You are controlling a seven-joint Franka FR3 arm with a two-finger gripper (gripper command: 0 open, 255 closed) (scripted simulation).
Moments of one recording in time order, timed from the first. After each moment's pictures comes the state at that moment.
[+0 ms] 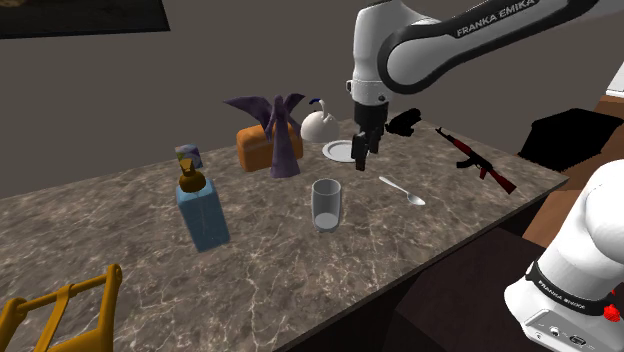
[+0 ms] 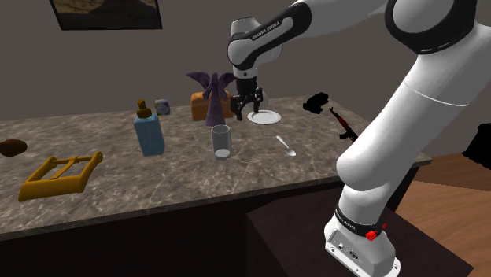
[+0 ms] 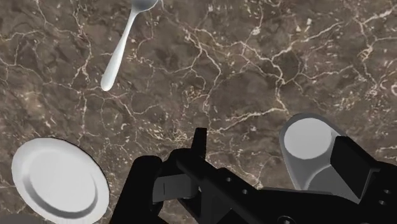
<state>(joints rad) 0.06 -0.23 0.23 -2.25 0.00 2.01 0.04</state>
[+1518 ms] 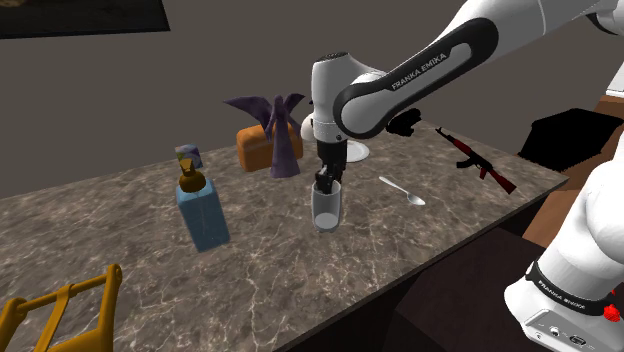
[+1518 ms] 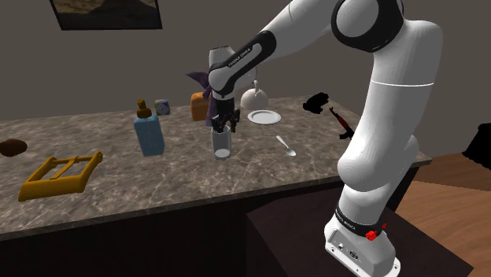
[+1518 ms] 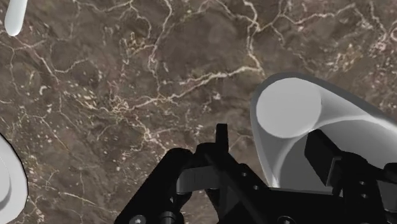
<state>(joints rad) 0.10 0.10 0.28 -2.12 -0.06 2.19 0.12</state>
